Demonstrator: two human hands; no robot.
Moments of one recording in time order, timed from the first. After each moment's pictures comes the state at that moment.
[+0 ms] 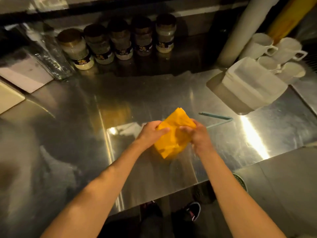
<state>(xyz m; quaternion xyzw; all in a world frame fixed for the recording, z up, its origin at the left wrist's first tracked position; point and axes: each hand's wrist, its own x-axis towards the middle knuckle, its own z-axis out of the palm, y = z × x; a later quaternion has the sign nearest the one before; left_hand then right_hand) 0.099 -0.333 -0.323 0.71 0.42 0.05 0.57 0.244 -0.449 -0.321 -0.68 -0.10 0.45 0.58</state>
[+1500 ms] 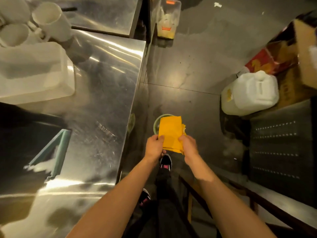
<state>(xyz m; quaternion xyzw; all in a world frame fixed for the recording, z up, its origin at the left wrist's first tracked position) 0.349 -0.693 -0.459 0.70 0.28 -0.33 0.57 0.334 -0.816 -0.457 -0.60 0.50 0.17 0.60</state>
